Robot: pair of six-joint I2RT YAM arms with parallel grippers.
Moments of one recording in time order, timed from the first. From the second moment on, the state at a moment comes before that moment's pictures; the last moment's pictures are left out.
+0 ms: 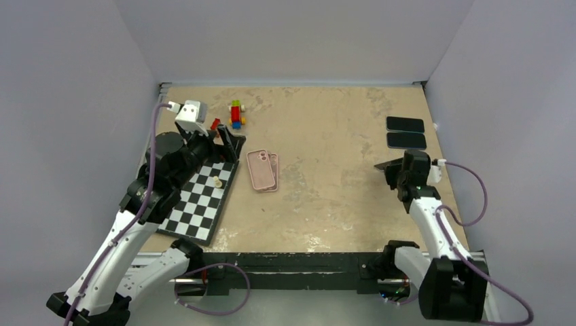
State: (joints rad) left arm -0.49 0.81 1.08 -0.45 -0.07 -0.31; right arm -0.02 0.92 0.53 -0.29 0.13 1.27
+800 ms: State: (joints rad) left arm -0.50 0.75 1.07 -0.44 -0.13 -0.28; right arm -0.36 1.63 0.76 0.09 -0.02 1.26
